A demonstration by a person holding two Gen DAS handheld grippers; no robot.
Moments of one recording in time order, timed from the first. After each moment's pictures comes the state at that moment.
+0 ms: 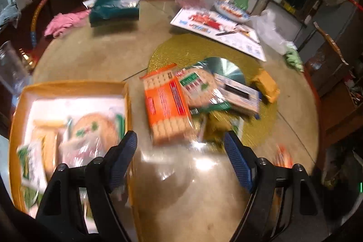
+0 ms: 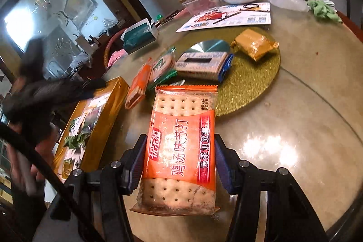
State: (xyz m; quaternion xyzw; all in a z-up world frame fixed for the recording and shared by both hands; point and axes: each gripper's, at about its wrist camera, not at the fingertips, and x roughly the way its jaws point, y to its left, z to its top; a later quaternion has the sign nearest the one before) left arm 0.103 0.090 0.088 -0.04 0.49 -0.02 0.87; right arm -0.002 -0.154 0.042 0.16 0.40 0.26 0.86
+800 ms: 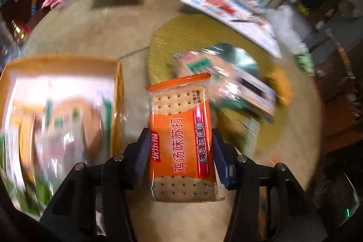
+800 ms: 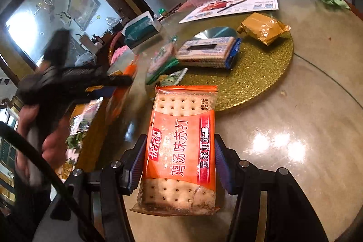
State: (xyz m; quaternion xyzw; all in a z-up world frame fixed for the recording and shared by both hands) left arm 0.089 0.090 0.066 -0.11 0.51 -0.02 0.85; right arm 0.003 -0.143 0.019 0.18 0.41 0.28 0.85
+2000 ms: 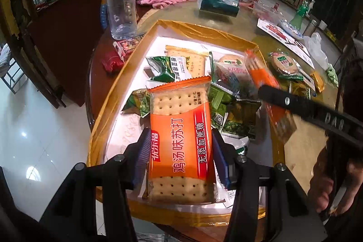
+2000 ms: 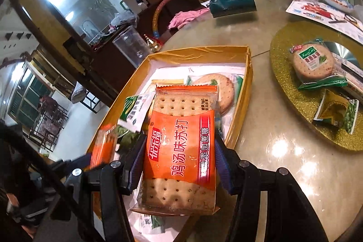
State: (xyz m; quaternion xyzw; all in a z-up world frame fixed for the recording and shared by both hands) left arm -0.090 0.237 0.078 -0.08 0.45 0.13 0.88; right arm 0.003 0.067 0.062 0.09 0.44 0.39 0.80
